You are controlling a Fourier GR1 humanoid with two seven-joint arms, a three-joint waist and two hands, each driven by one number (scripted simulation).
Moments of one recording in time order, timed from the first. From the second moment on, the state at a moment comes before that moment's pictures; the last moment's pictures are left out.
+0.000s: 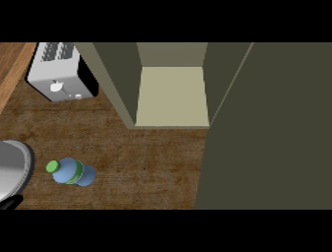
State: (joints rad) left arm 0.38 0.02 0.16 -2.30 0.09 0.43 0.31; right arm 0.22 -0.13 0.62 -2.49 0.08 -0.18 0.29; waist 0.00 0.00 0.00
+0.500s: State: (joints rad) left arm 0.35 0.00 0.16 -2.04 0.14 0.39 0.11; right arm 0.18 -0.16 0.65 -2.49 0.09 -0.23 0.32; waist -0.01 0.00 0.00
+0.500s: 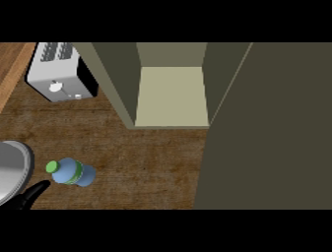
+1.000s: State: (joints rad) left arm 0.31 0.00 0.12 -1.79 0.19 0.36 -0.09; right arm 0.16 -0.20 0.64 -2.49 0.10 -0.26 0.32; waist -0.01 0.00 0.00
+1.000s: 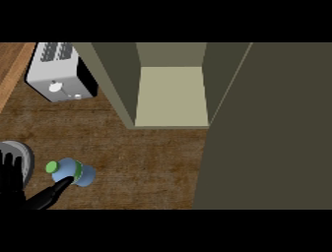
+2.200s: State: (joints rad) left arm 0.13 0.00 0.10 -1.21 0.38 0.36 -0.52; right arm 0.15 -0.25 0.71 -2.48 0.12 -0.34 0.29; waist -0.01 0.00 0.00
